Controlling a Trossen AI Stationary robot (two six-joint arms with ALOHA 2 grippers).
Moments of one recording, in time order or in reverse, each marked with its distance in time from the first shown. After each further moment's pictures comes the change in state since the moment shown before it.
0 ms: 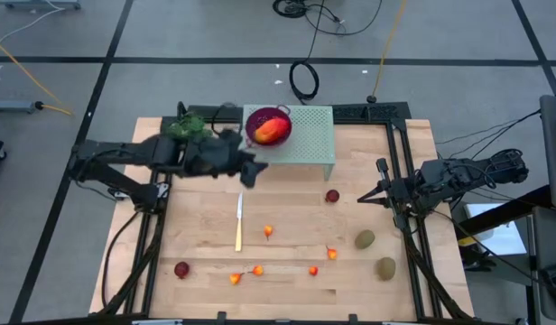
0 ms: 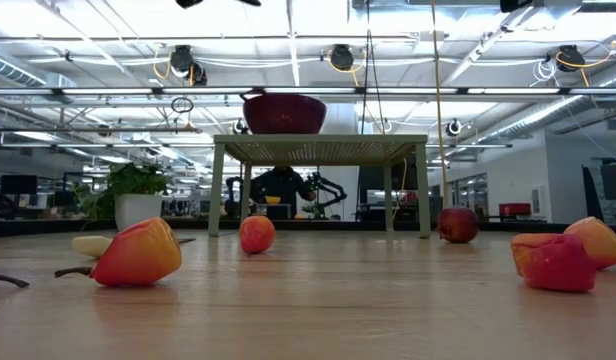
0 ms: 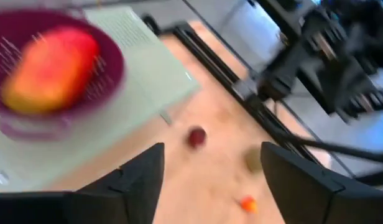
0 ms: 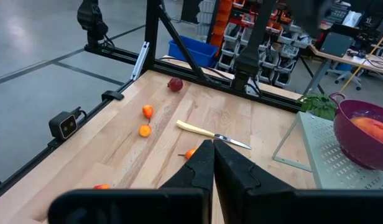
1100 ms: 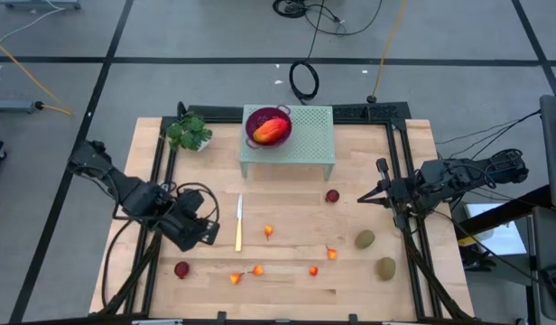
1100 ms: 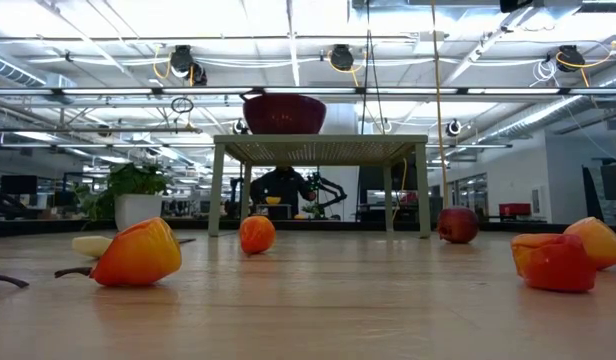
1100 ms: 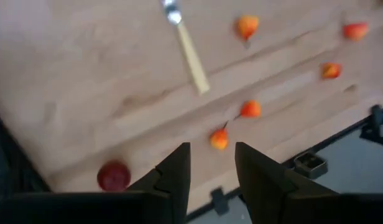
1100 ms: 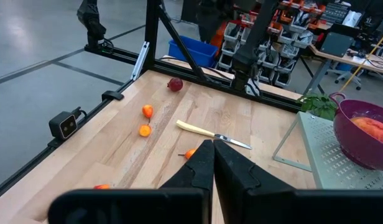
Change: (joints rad) left arm -0.501 0.019 0.000 -0.681 0.236 -0.977; right arm 0.000 0.000 0.000 0.000 0.000 0.000
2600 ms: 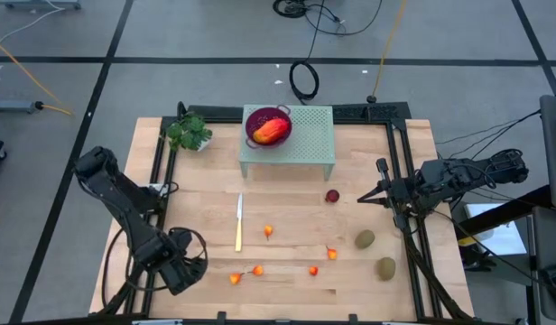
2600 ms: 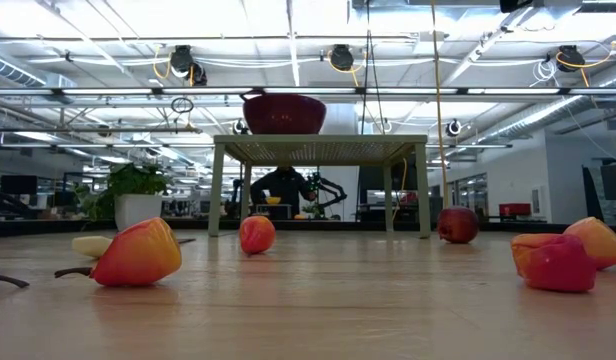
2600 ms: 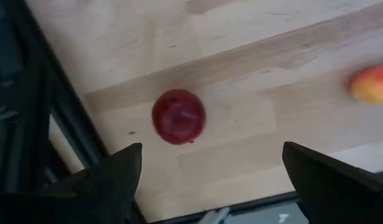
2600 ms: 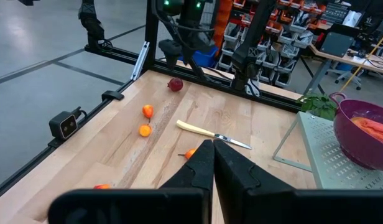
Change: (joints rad) left arm -0.282 0.113 -0.356 0.228 0.212 -0.349; right arm 0.000 0.000 0.000 0.000 0.000 0.000
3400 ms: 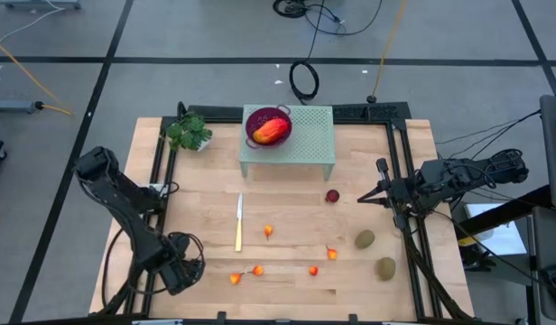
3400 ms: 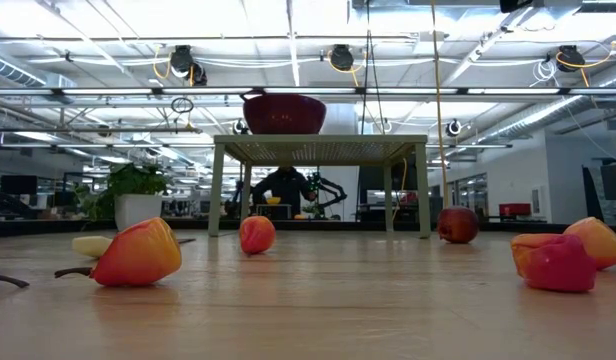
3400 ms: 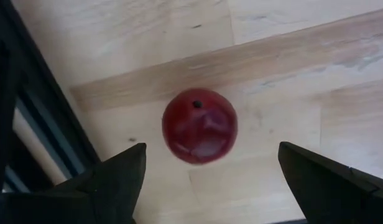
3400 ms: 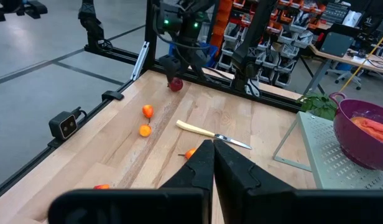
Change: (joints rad) left arm -0.054 0.000 -0.202 0.227 0.050 -0.103; right arm 0.000 0.000 0.000 0.000 0.000 0.000
